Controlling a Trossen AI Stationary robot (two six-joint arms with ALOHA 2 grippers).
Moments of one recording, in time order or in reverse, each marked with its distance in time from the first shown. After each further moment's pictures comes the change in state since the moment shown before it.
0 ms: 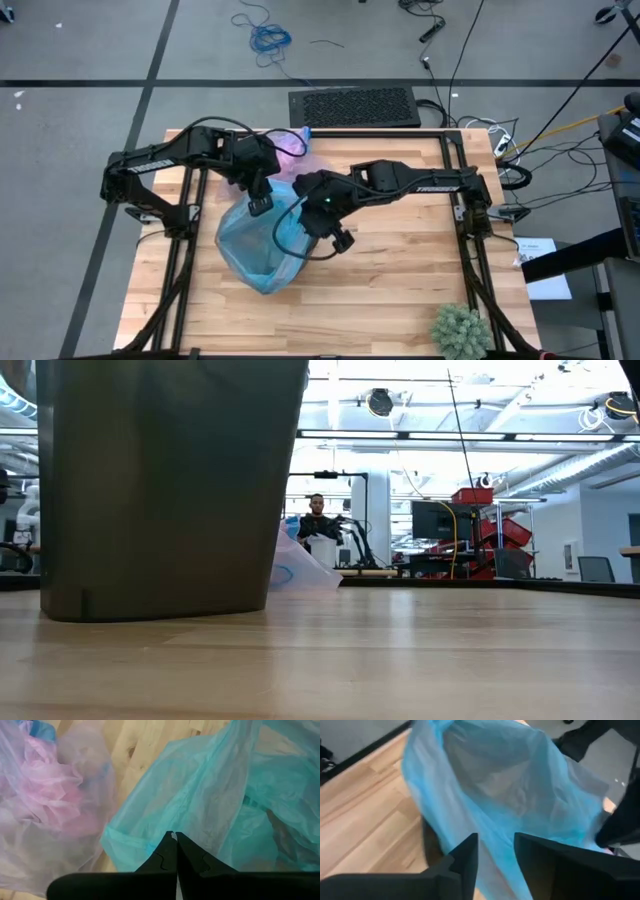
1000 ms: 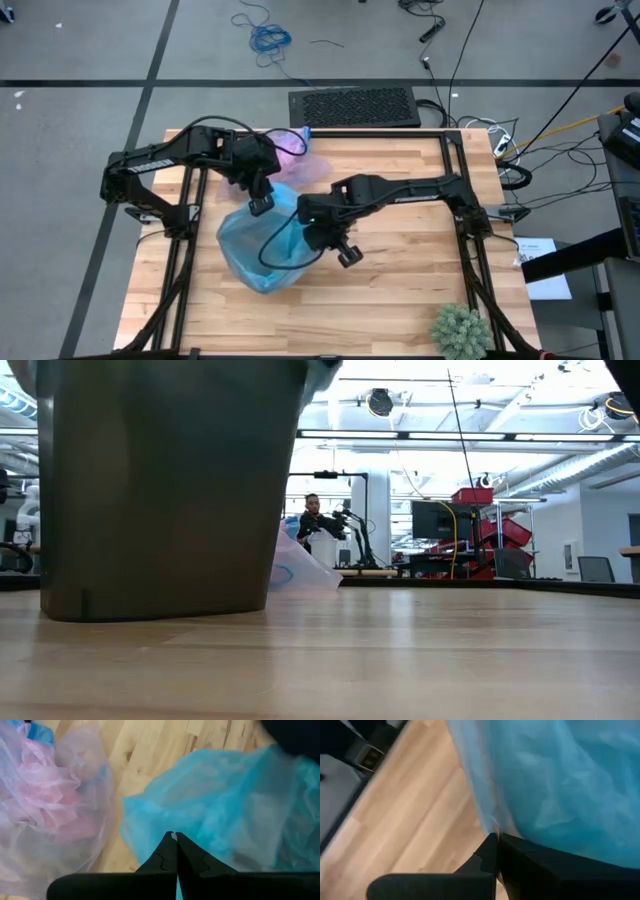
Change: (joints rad) left arm 0.002 0.000 0.000 0.016 0.011 -0.011; right arm 0.017 0.110 0.000 -0.268 -0.149 0.209
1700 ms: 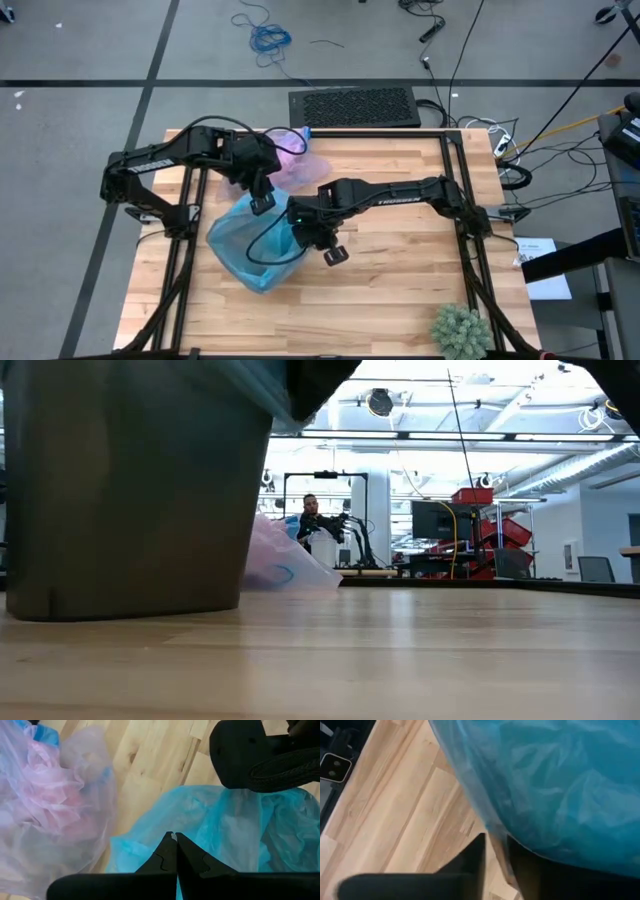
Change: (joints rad) left arm 0.000 0.000 0.000 0.007 -0.017 -0.016; right arm -0.030 0.096 0.000 0.060 0.021 0.066
